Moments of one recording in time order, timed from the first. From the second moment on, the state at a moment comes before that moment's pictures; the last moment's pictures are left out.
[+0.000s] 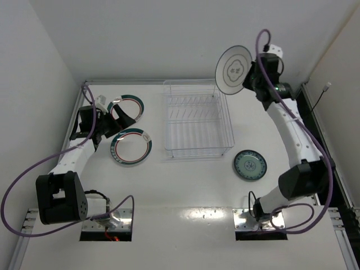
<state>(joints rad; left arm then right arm) 0.13 1.29 0.81 -0.09 0.46 -0.49 0.11 1.52 1.62 -0.49 0.23 0.41</state>
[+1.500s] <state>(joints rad) 0.13 1.31 0.81 -0.08 0.48 -0.49 0.37 1.83 1.69 -0.65 0.62 0.30</state>
